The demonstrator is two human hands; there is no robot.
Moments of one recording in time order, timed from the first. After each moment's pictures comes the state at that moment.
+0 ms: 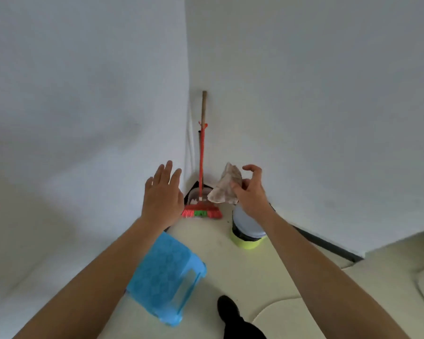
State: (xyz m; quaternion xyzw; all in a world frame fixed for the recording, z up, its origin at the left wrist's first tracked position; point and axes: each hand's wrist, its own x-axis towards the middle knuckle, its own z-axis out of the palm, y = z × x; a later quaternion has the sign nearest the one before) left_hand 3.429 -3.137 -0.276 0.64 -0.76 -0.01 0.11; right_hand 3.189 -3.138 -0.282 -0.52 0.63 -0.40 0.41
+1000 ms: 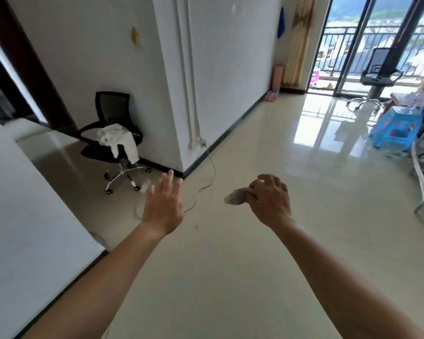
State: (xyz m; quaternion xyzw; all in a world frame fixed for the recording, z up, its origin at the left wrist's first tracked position) left_hand 2.788 -2.474 -0.186 -0.08 -0.99 0.00 0.10; right_hand 2.780 -2.187 -0.205 -0.02 0.97 -0.16 -0.19
